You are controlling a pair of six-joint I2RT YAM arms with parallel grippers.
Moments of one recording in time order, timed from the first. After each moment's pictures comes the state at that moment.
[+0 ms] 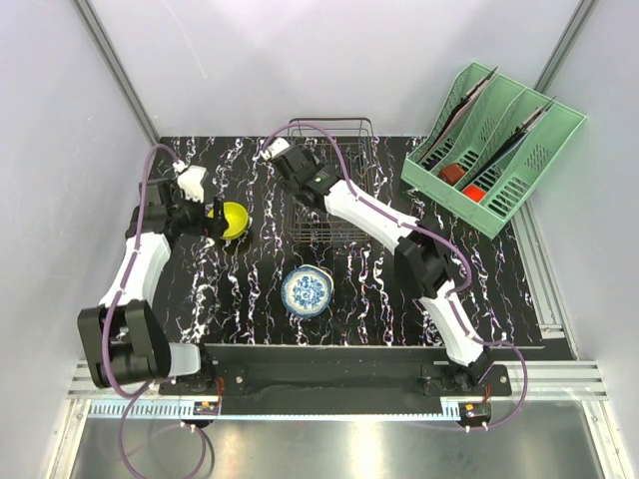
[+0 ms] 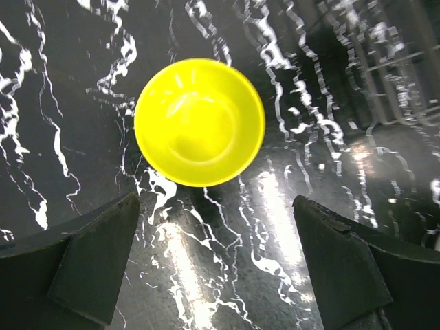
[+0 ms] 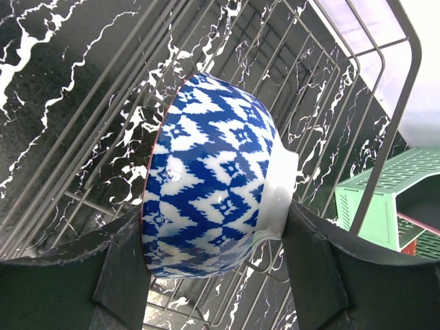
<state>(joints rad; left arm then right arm) 0.17 1.29 0.93 -0.36 0.43 0.26 0.81 2.31 2.18 -0.61 0.54 -0.24</state>
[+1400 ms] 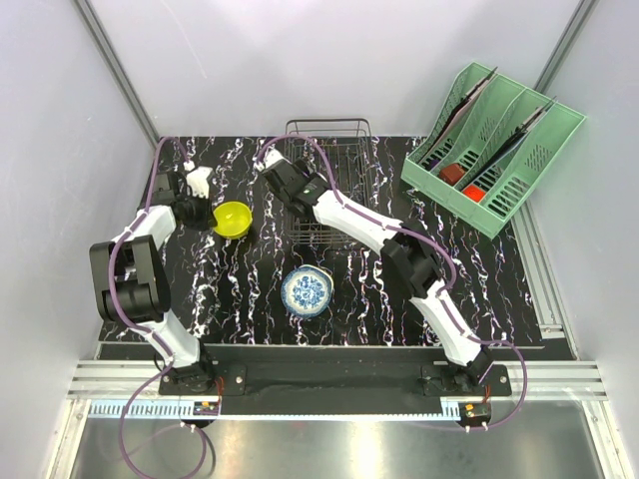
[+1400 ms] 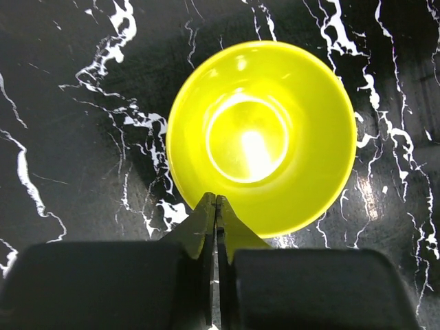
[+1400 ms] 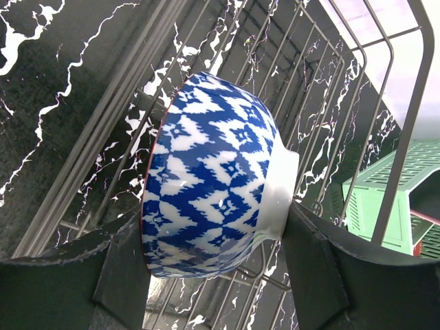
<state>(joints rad) 0.19 1.69 1.09 -0.32 0.45 0.30 0.85 2.39 2.18 -0.55 0.64 -0.23</state>
